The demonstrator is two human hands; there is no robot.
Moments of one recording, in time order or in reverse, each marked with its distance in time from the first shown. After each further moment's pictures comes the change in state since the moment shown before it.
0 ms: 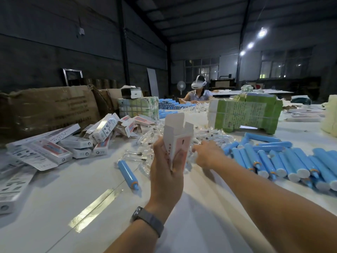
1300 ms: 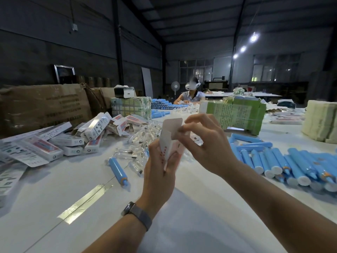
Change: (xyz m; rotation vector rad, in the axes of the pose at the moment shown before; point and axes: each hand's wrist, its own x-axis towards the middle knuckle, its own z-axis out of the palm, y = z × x) left_hand -0.010 0.010 0.004 -0.070 -0.066 -0.006; right_hand -0.131 -0.010 -0.079 0.480 0.962 -0.565
